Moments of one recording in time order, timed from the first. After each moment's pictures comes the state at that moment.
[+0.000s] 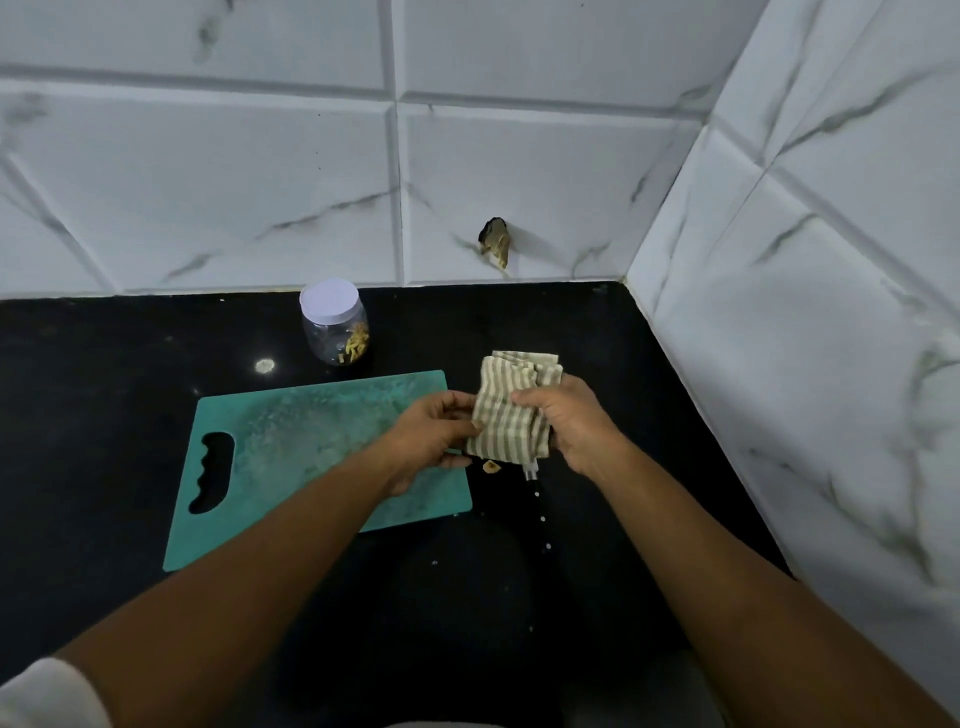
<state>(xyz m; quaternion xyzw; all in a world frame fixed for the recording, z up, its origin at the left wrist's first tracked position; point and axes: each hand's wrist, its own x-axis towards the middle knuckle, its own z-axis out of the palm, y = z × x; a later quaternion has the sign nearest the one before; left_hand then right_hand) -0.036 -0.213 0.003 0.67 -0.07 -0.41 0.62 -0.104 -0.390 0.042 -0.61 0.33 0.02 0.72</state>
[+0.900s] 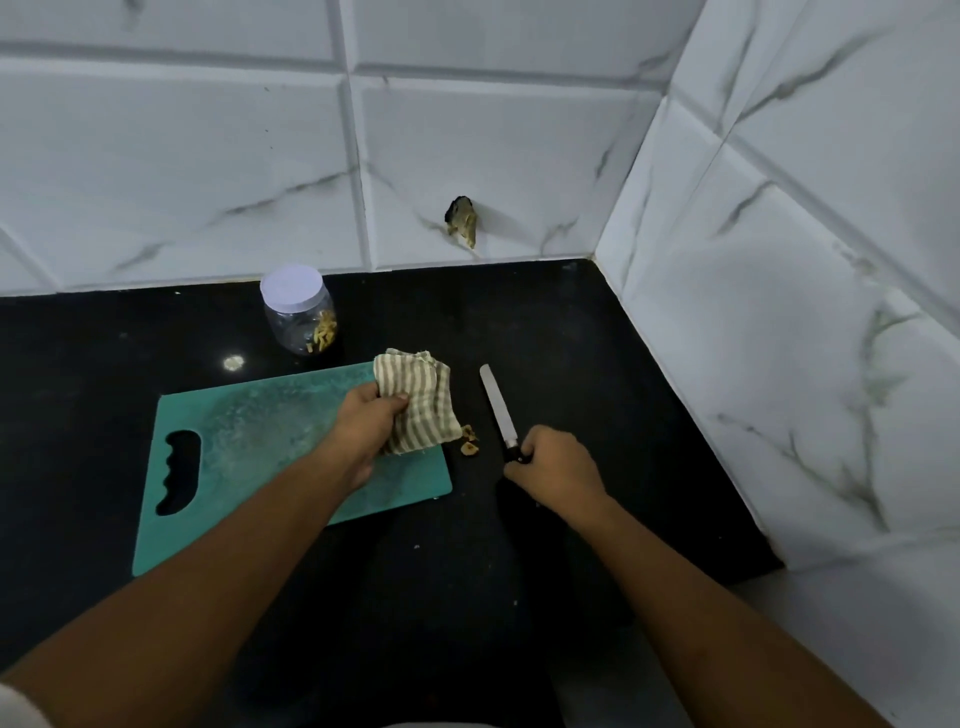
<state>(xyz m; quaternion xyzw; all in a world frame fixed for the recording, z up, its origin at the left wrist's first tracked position) -0.029 -0.197 -0.010 0.69 0.08 -0.31 0.65 -0.165 -0.392 -0.019 -0.91 0.31 0.14 0.25</state>
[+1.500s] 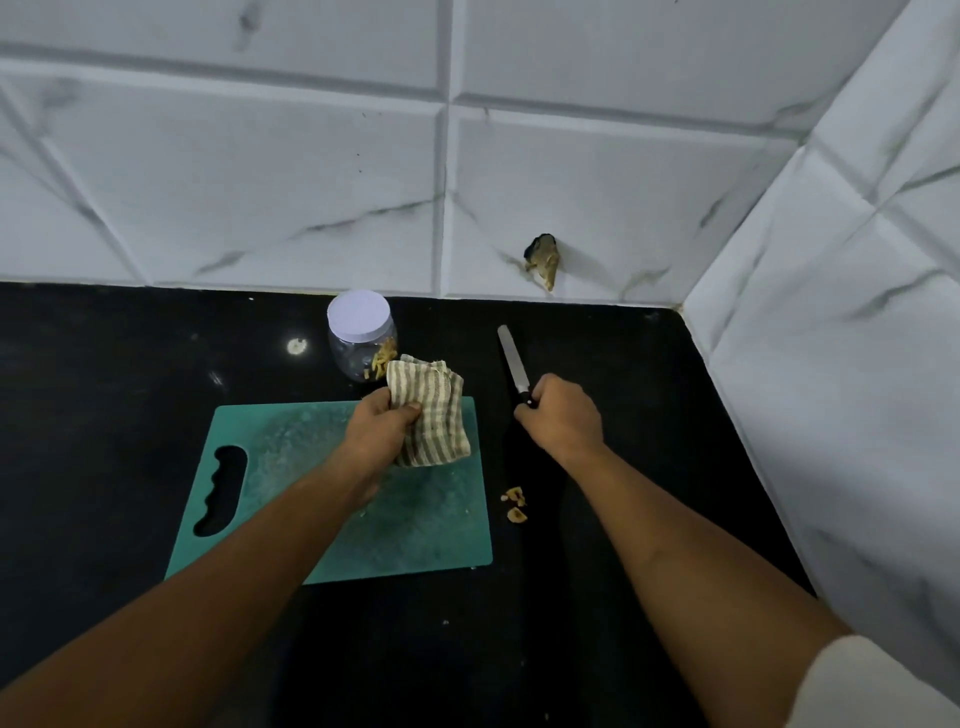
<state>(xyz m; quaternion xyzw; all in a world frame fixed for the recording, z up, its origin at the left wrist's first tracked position) 0.020 -0.178 -0.006 0.69 0.11 -0.23 0.68 -0.008 -0.406 -0.013 -0.95 0.24 0.05 0.21</state>
